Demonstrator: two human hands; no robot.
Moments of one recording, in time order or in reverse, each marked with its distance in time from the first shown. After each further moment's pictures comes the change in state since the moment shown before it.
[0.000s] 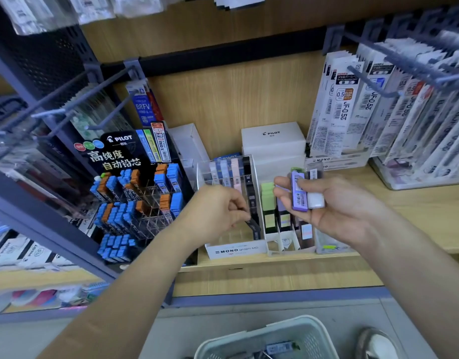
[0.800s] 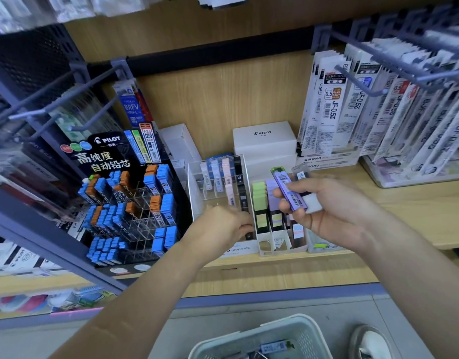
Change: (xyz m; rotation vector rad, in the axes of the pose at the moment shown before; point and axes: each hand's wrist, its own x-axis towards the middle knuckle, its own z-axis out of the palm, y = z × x) left_hand 0.006 -0.023 0.044 0.402 0.039 0.441; right_hand -0.007 -0.003 -0.007 -0.243 0.069 -0.036
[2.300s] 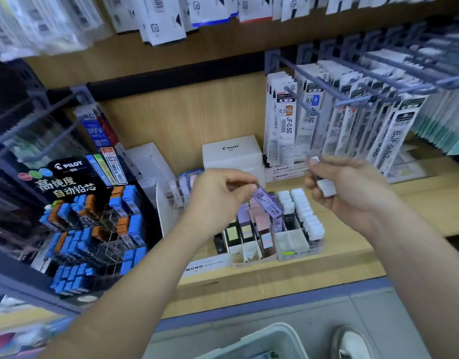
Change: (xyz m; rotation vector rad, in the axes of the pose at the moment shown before) left_hand 0.065 0.070 -0.058 -0.793 0.292 -0.407; right_hand -0.007 -0.039 -0.062 0.025 0.229 -0.317
